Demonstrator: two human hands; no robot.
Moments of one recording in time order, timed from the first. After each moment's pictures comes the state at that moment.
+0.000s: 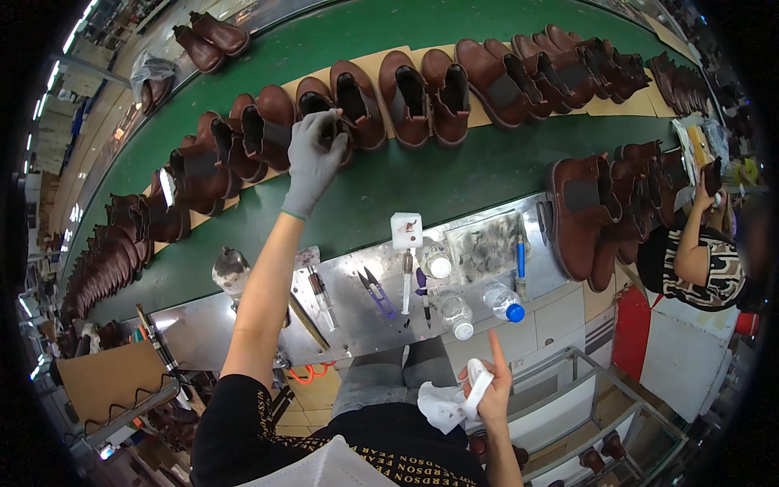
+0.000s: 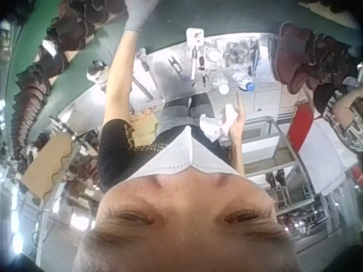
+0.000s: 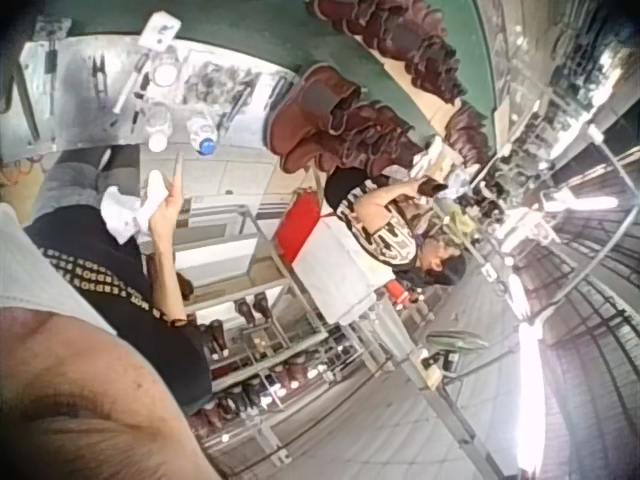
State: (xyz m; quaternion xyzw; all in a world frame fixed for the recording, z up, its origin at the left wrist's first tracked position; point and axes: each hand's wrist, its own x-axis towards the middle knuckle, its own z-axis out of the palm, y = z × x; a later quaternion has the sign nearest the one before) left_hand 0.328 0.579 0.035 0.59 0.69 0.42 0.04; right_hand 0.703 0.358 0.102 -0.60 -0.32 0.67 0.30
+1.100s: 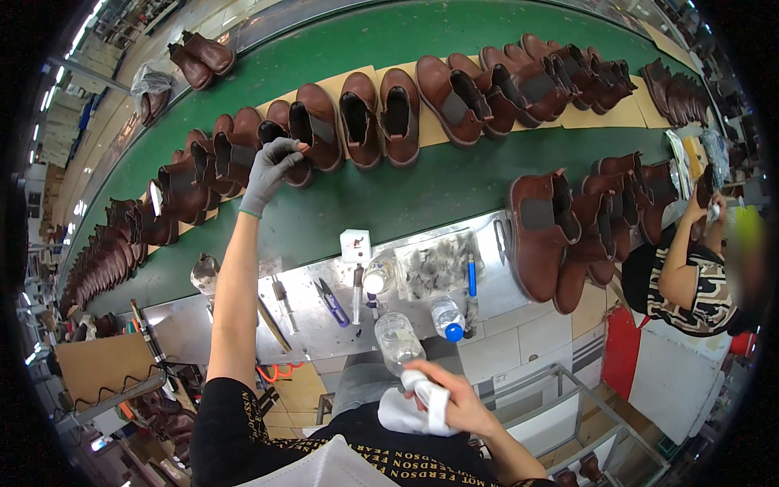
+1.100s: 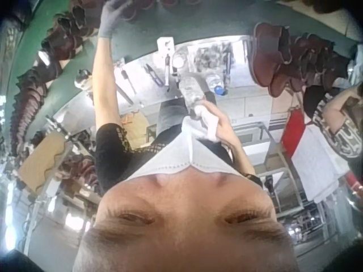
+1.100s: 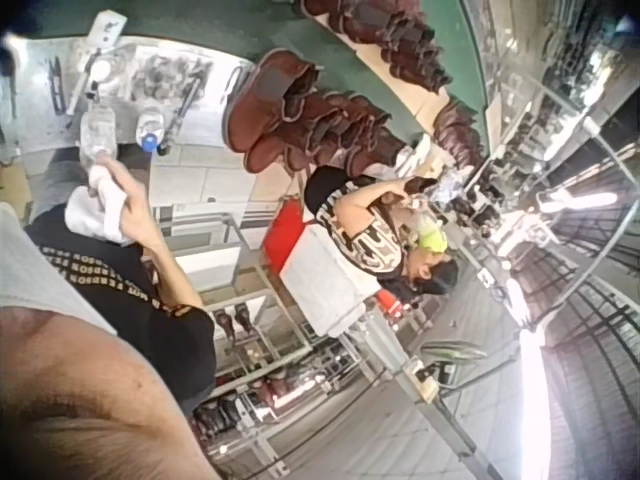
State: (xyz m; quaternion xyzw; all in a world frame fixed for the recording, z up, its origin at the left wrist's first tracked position) left_hand 0.309 0.601 0.015 0.54 0.63 0.47 0.31; right_hand 0.757 0.441 0.149 -0.39 -0.44 0.80 0.10
